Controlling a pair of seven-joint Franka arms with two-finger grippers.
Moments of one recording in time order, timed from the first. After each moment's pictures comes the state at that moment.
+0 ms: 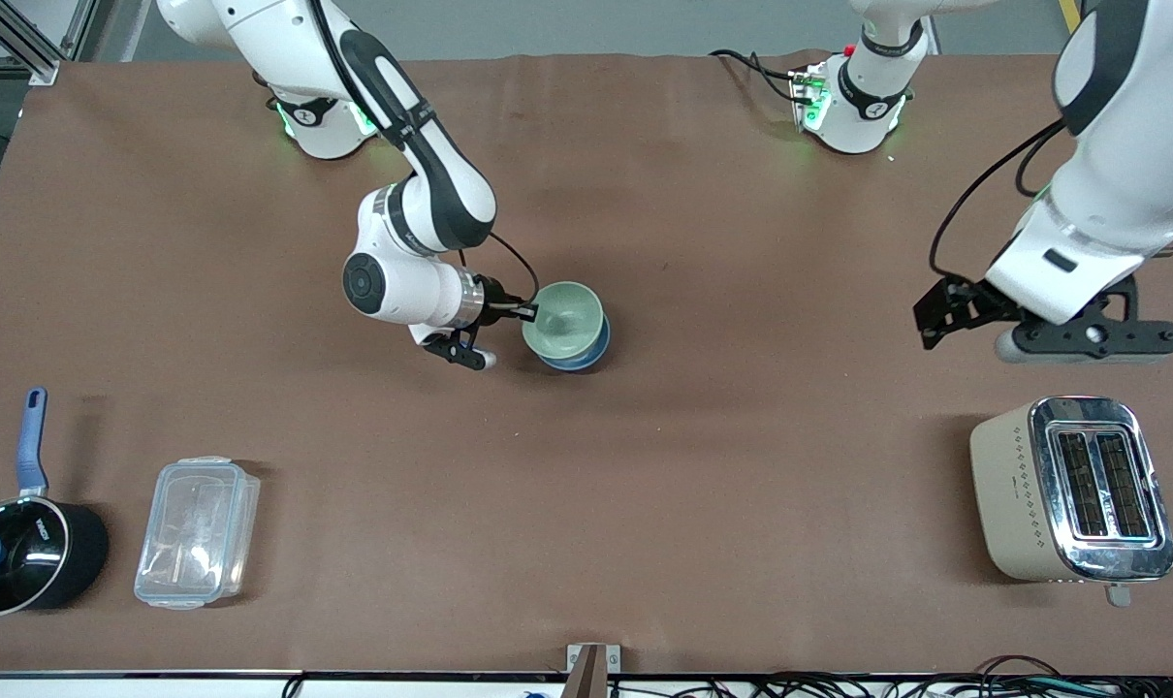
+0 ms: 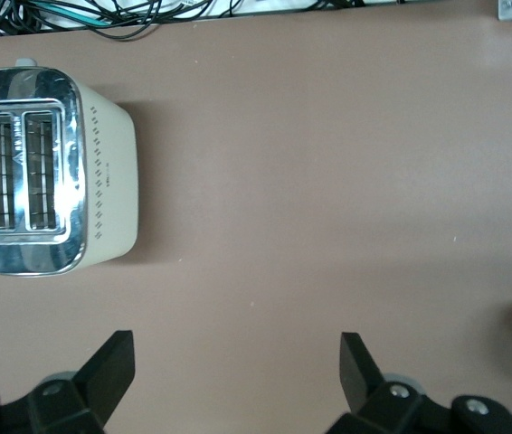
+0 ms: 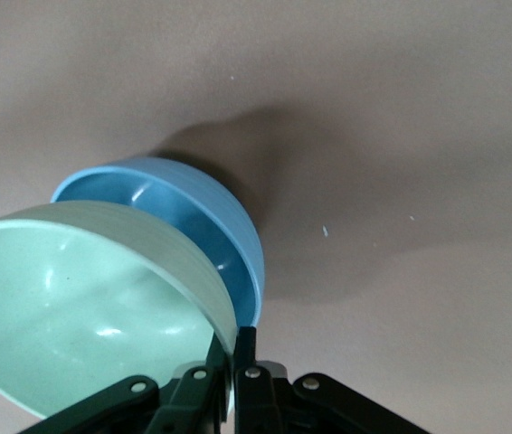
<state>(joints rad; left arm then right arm) 0.06 0.15 -0.32 -1.47 0.12 1.72 -0.18 0.64 0.45 -0.04 -1.97 0.80 2.30 0.40</state>
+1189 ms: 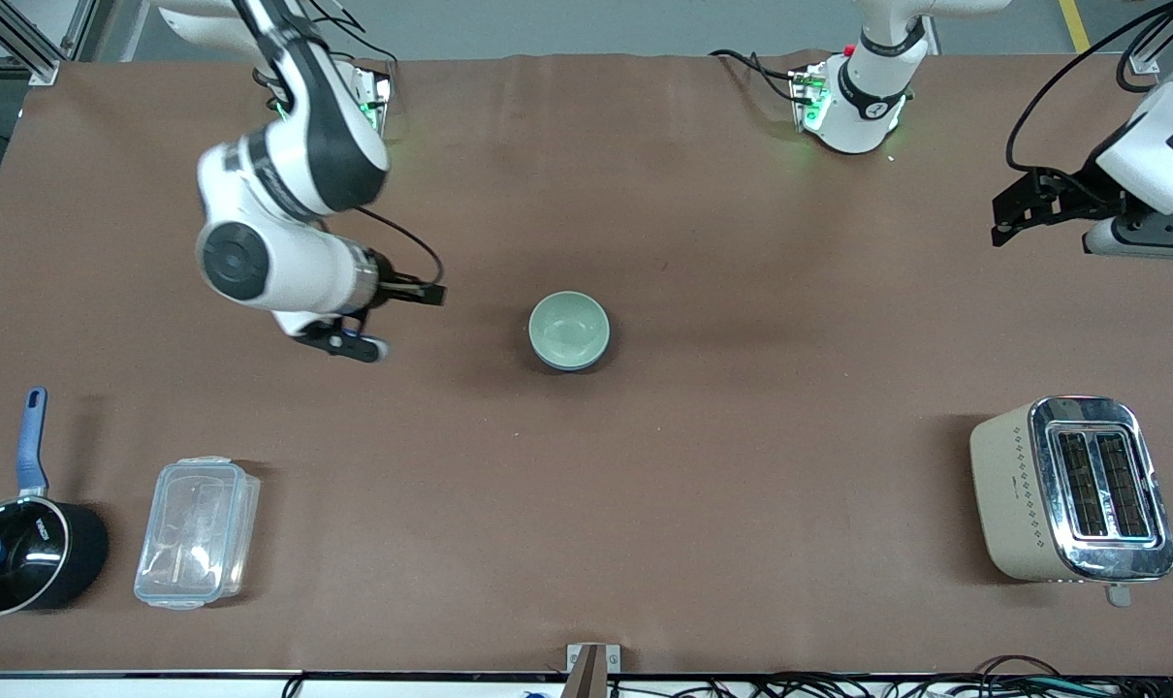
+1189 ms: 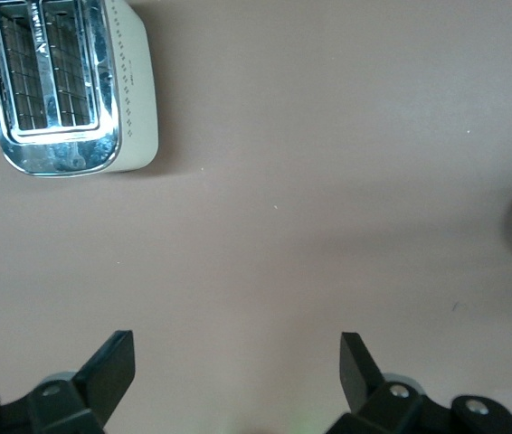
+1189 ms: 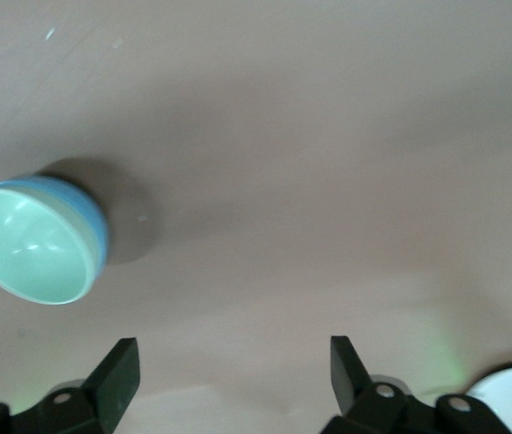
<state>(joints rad) -0.13 -0.04 0.00 -1.59 0.01 1.55 -0.01 0.60 0.19 -0.27 -1.82 0.28 1.70 0.54</state>
